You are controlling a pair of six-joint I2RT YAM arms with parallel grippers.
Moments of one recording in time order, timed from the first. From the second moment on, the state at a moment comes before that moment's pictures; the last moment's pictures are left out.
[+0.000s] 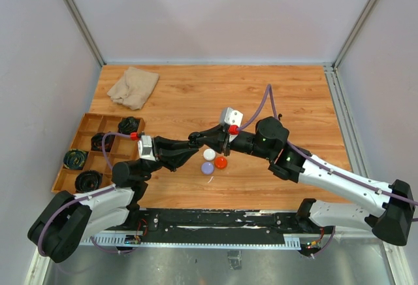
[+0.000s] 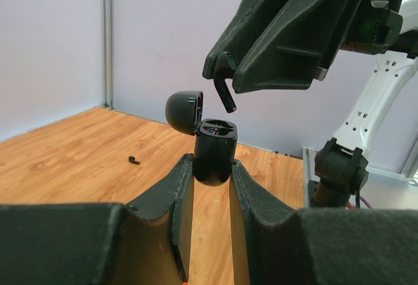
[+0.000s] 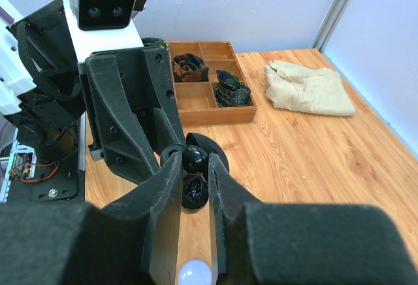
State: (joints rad) left arm -0.55 1.00 0.07 1.53 0.56 -0.48; right arm 1.01 1.08 0.87 0.24 -0.29 -0.13
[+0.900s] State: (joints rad) left arm -0.55 1.02 0.07 1.53 0.55 -0.56; right arm 1.01 1.11 0.85 0.26 -0.32 -0.15
